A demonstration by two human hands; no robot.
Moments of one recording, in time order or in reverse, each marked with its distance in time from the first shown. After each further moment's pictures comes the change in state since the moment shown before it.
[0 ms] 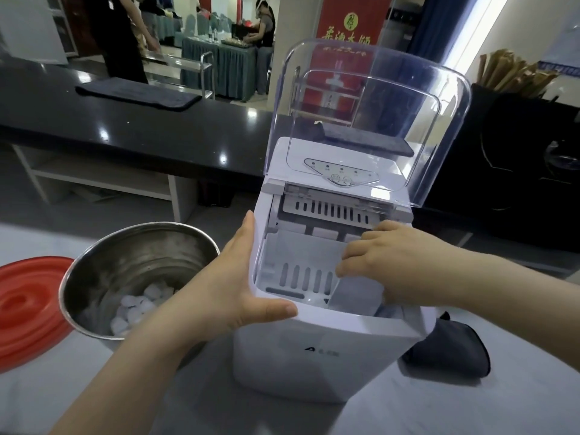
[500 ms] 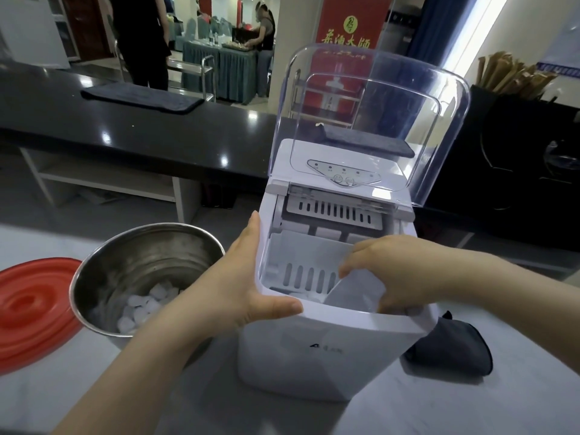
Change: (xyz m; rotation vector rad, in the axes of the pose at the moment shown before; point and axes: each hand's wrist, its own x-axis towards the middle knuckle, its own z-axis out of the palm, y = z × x) left_hand -0.002 0.000 -0.001 -0.024 -0.015 0.010; right_hand 0.003 -0.003 0.001 0.350 -0.061 0.121
